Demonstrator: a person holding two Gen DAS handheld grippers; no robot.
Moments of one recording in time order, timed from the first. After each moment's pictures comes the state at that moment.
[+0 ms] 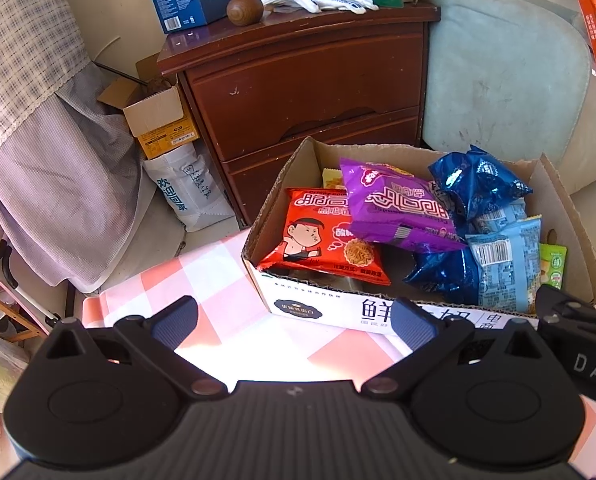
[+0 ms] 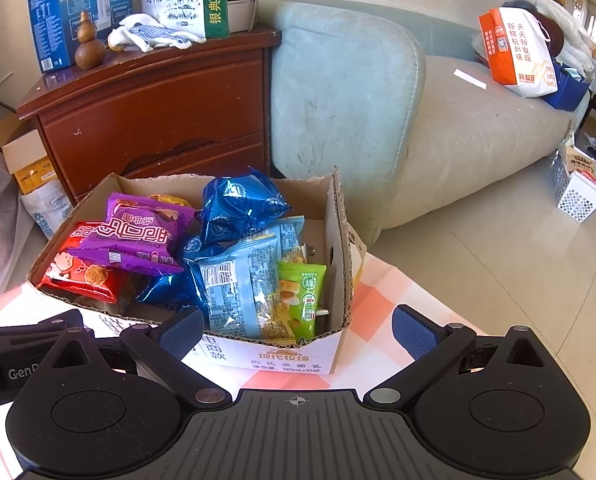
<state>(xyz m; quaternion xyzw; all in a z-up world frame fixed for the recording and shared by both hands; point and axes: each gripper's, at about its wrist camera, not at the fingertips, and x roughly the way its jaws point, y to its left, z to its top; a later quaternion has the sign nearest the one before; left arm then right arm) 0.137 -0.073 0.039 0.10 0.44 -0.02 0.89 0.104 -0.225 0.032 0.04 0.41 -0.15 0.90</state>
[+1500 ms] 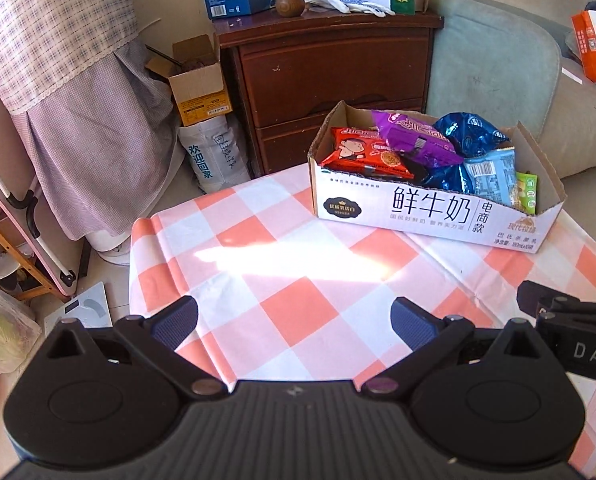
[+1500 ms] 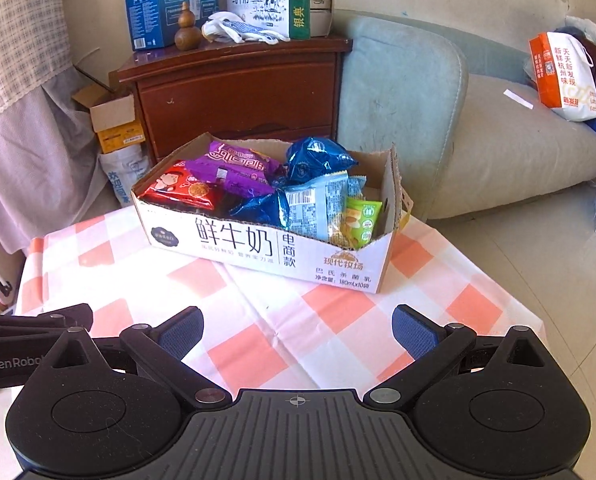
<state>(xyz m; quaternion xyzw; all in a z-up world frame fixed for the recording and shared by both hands) 0.014 0.001 0.046 0.07 0.43 -0.02 0.90 0.001 -0.184 0.027 0.03 0.40 -0.06 0.91</state>
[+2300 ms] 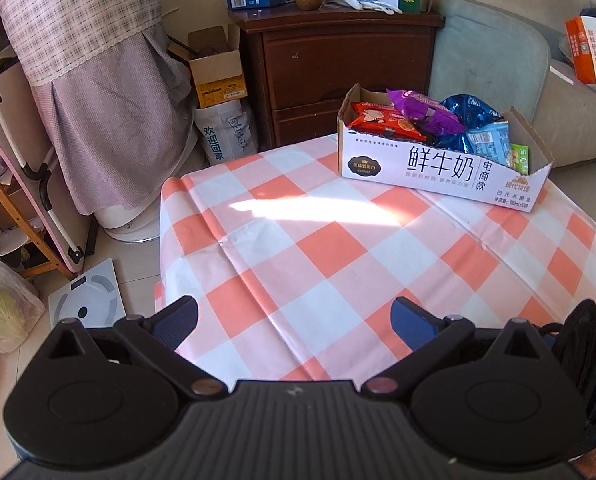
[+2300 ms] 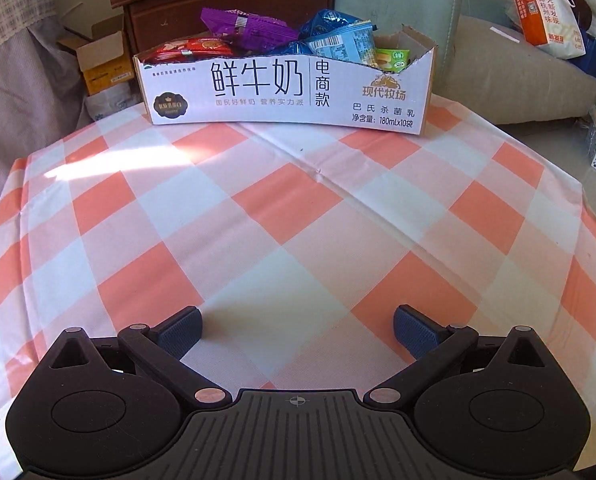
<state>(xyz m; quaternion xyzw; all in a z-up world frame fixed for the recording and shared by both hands) -0.047 0.052 0.042 0.06 0.42 -0.03 0.90 -0.040 -0.126 -0.081 0.05 0.42 -0.09 0.90</state>
